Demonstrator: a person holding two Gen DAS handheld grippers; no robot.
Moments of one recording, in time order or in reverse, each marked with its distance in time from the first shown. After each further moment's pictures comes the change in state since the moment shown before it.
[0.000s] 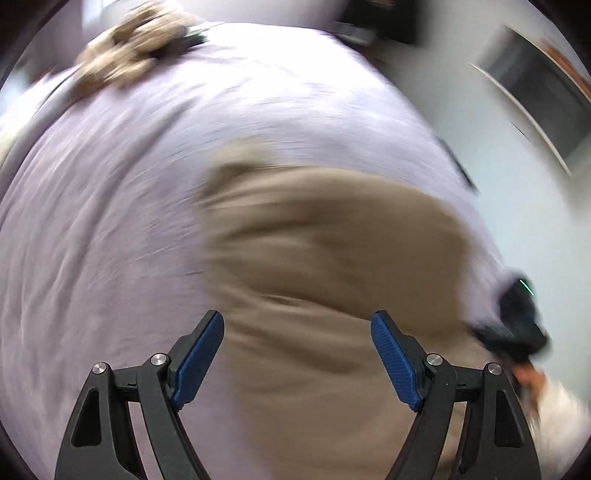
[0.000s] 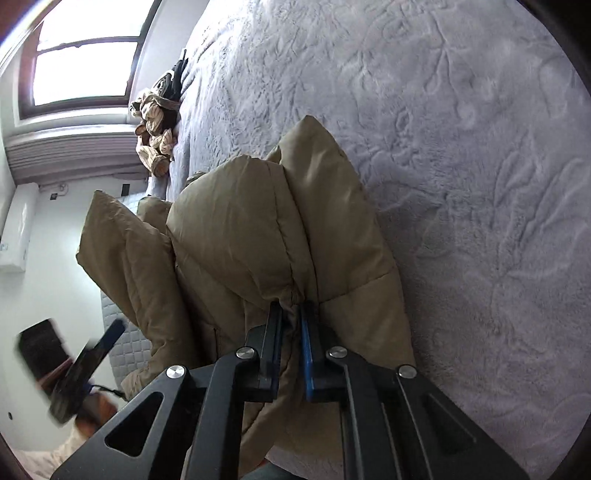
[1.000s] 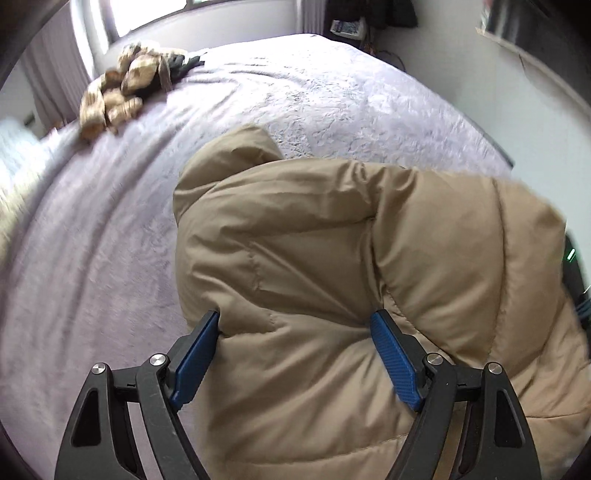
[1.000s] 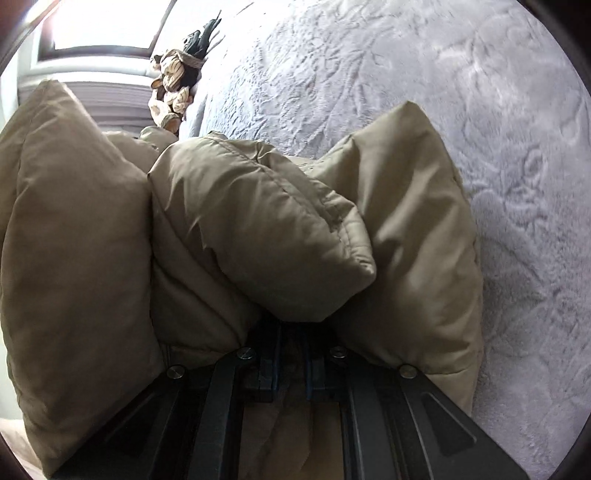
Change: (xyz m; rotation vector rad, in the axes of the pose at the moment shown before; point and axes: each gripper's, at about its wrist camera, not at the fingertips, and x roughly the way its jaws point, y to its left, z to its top) left arm 0.084 -0.122 -0.015 0.226 -0.088 0.263; right arm 0.047 0.022 0.027 -0.178 0.092 -0.022
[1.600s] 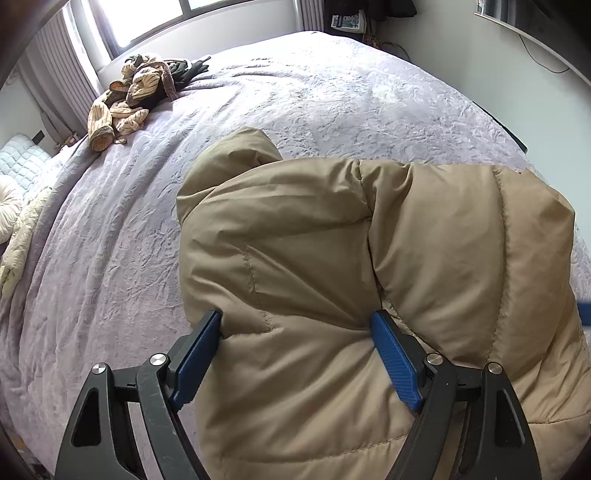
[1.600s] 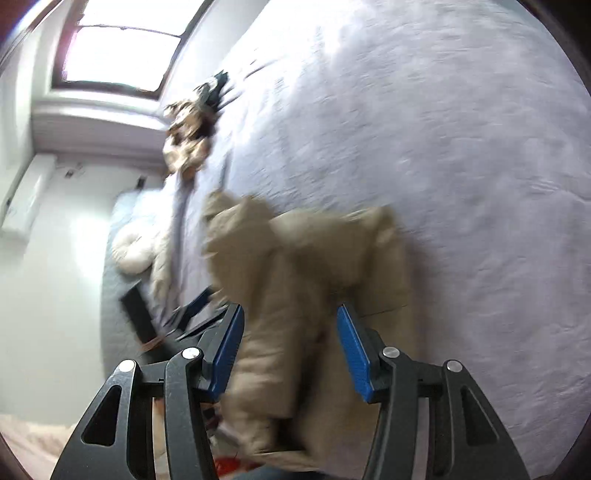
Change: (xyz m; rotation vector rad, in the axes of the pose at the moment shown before) left arm 0.005 -0.004 -0.001 0.014 0.017 0.052; right arm -0.131 0.046 -0.032 0.005 -0.141 -0.006
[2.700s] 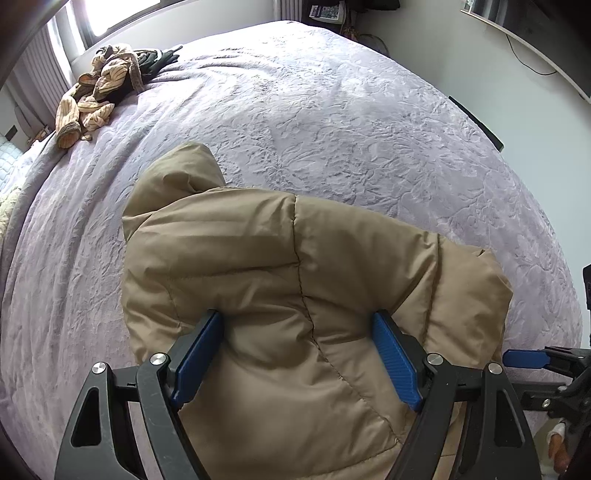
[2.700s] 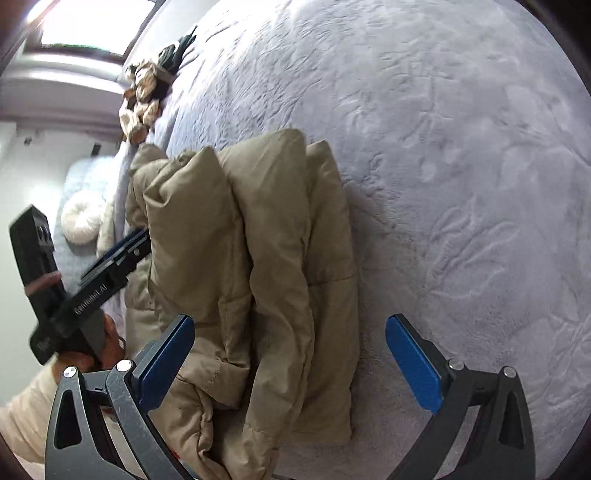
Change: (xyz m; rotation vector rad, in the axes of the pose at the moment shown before) left arm 0.011 -0.023 0.023 0.000 0.050 -0.123; right arm 0.027 -0.051 -0.028 -0.041 0.085 -0.219
